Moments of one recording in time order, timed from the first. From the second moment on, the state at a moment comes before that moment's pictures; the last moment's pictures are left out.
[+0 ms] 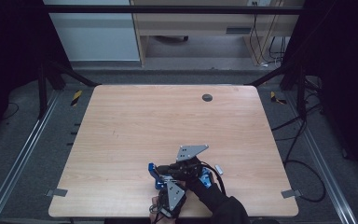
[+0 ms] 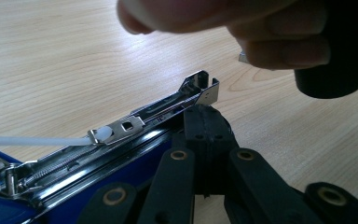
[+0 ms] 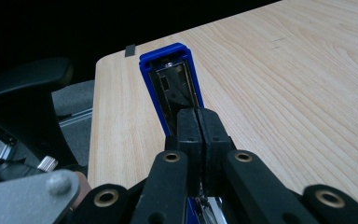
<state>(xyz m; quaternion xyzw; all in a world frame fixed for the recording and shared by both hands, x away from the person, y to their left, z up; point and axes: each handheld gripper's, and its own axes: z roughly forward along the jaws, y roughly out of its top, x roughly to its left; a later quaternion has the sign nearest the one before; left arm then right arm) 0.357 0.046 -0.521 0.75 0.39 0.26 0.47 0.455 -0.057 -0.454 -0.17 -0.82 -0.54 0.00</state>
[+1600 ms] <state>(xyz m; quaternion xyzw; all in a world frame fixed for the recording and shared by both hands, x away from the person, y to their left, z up) 0.357 0.046 -0.522 0.74 0.39 0.26 0.47 0.470 -0.019 -0.463 -0.16 -0.85 -0.50 0.05</state>
